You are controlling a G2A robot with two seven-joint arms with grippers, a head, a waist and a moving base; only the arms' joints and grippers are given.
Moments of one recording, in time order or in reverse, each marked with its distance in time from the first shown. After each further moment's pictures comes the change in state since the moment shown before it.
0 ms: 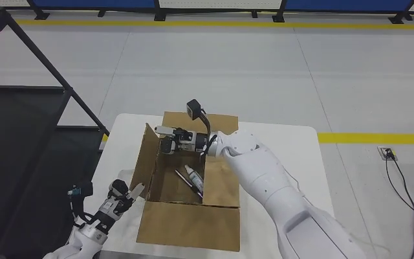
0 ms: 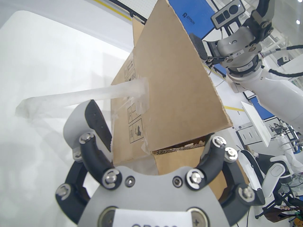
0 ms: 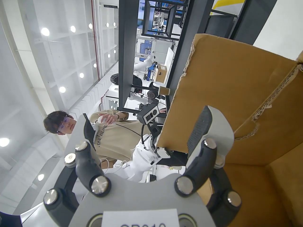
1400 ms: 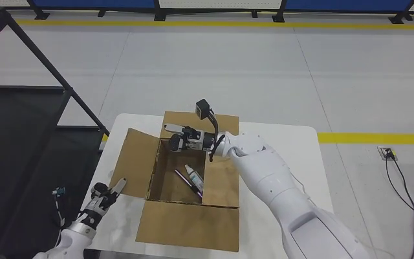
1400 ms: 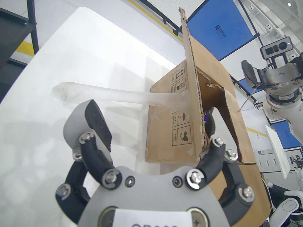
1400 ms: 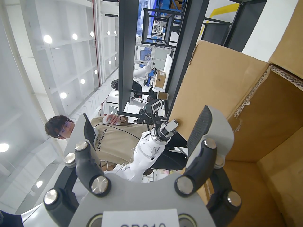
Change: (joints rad) left arm -0.036 -0.010 -0.050 0.094 -0.013 0.143 -0.010; right arm -0.026 0.031 0.073 -0.018 -0.048 -0.003 -0.004
